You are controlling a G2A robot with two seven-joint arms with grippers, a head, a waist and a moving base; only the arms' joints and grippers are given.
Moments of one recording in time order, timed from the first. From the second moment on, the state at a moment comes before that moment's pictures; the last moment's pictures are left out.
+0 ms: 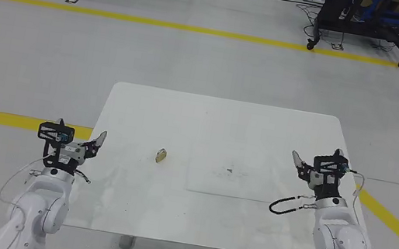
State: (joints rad) left arm 1.73 -1.15 -1.60 -1.80 1.33 0.00 0.00; right arm -1.73 -1.15 1.60 -1.80 -1.33 0.00 0.00
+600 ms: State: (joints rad) left arm 1.73 -1.15 -1.60 -1.80 1.33 0.00 0.00; right arm -1.66 -1.16 1.48 -1.80 -1.42 -0.07 0.09
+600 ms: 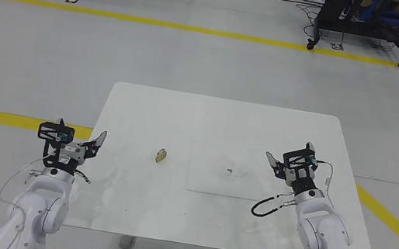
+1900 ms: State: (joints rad) left arm 1.73 -1.15 -1.60 -1.80 1.33 0.00 0.00; right arm -1.07 -1.17 1.08 -1.02 -1.61 -0.92 -0.10
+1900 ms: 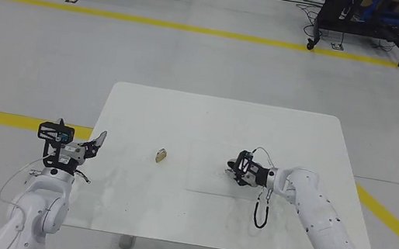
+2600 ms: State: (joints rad) left arm 1.73 -1.15 -1.60 -1.80 1.33 0.00 0.00; right arm -1.15 -1.11 1.12 -1.22 -1.85 -0.83 -0.29
